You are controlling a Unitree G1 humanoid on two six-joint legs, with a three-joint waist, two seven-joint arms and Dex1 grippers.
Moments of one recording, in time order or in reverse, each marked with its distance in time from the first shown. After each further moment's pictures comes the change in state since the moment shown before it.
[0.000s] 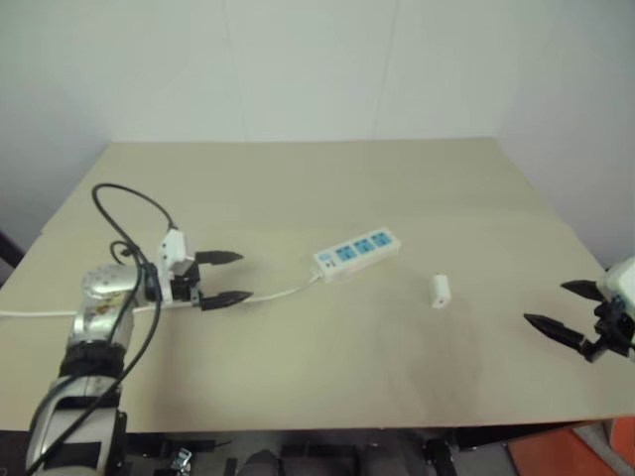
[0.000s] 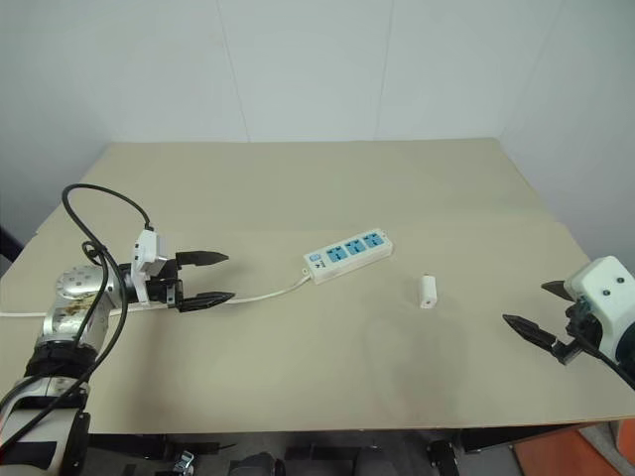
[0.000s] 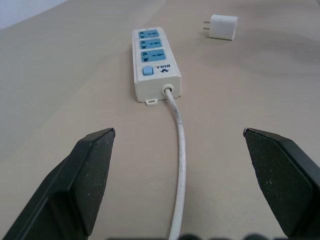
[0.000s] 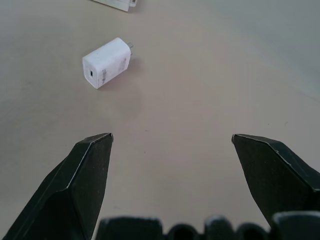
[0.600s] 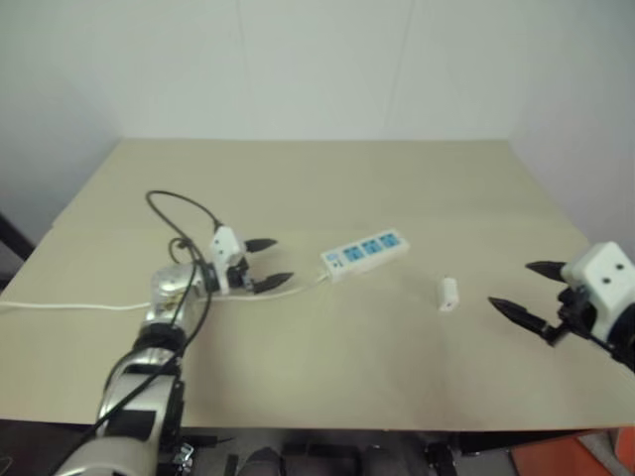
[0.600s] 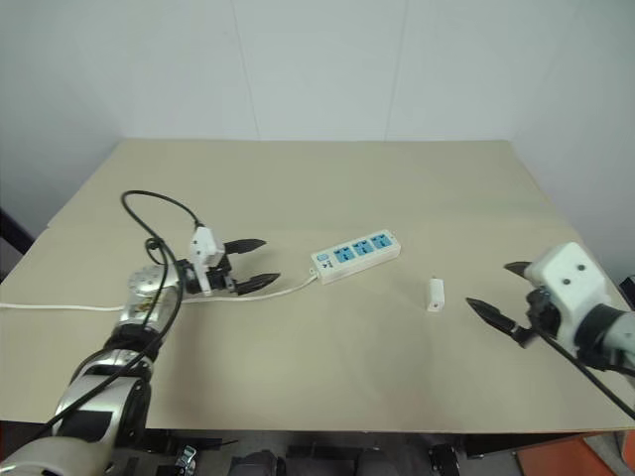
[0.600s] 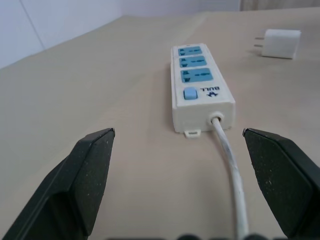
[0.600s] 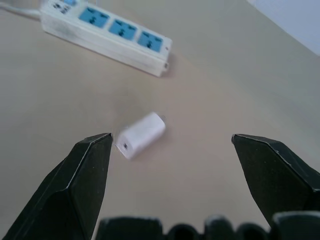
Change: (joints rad) left arm -0.262 -0.298 -0.033 0.491 0.150 -0.339 0.239; right arm -0.083 0.049 0.117 -0.215 0.076 0.083 -0.162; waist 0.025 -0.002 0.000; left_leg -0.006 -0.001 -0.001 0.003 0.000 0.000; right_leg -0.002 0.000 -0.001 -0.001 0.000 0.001
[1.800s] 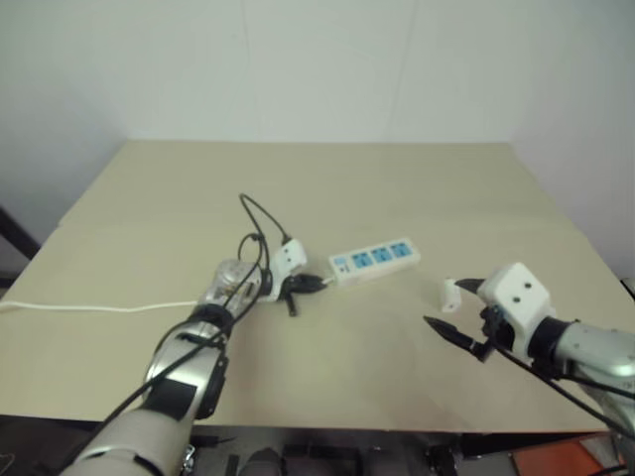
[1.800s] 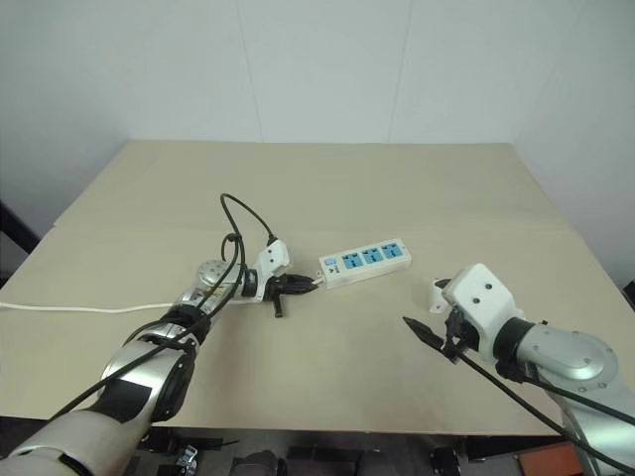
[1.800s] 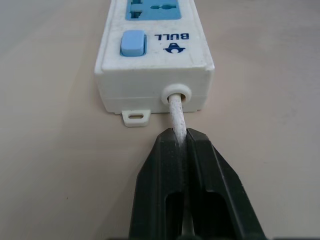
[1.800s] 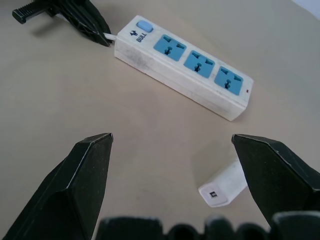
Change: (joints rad) left arm -0.094 -0.115 -0.144 0.114 0.242 0.126 0.047; right arm -0.056 0.033 0.278 -0.191 0.014 0.131 -0.184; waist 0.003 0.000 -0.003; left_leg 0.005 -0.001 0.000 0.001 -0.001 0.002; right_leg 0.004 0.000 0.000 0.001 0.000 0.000
